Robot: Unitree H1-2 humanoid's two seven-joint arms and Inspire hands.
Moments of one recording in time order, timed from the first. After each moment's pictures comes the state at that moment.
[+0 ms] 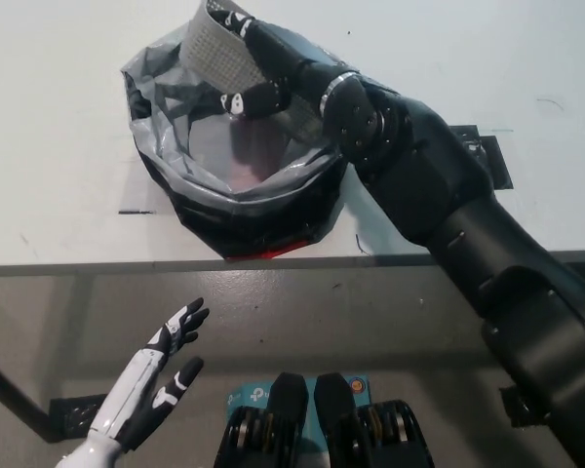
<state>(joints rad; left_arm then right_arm) 0.03 0.25 -0.10 -0.14 0.08 -0.14 -0.19 -1.25 -0.02 0.41 0.93 -0.41 0.02 0.18</state>
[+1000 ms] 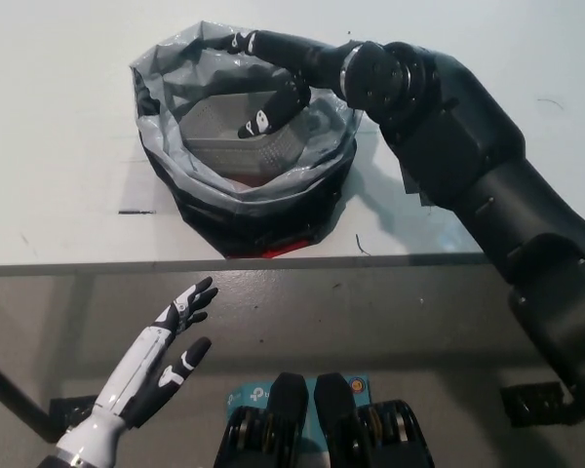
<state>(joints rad) -0.03 0.26 -0.10 -0.14 0.08 -0.13 -0.22 -1.31 -0.08 0.43 0.91 -0.40 0.04 0.46</state>
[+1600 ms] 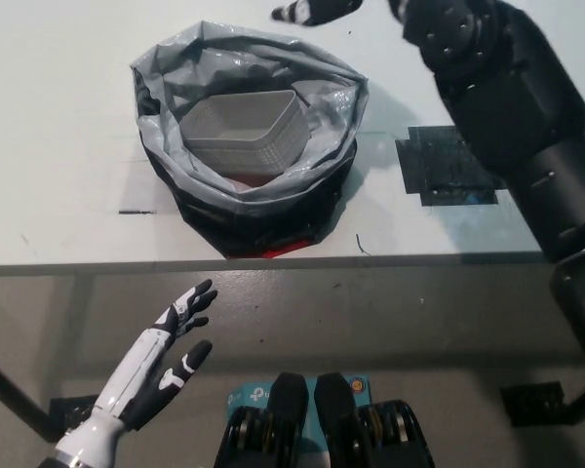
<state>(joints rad) -0.03 0.26 -0.09 -0.14 0.08 -0.13 -0.23 -1.30 -0.18 0.28 0.77 -0.44 0.05 0.23</state>
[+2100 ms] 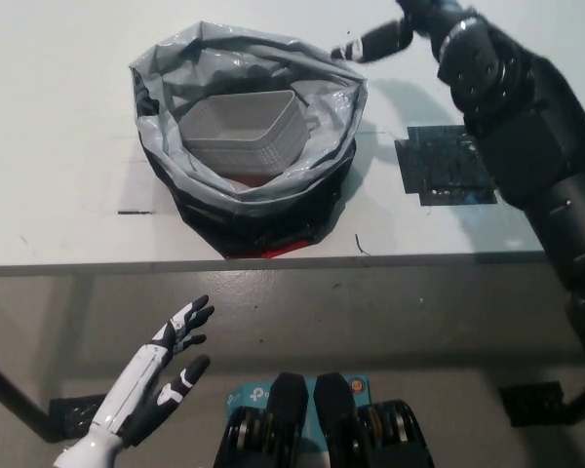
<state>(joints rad) 0.02 0.25 -0.09 -0.14 0.08 -0.14 -0.23 -1.21 -0.19 0.28 0.87 -0.46 0.07 0.16</state>
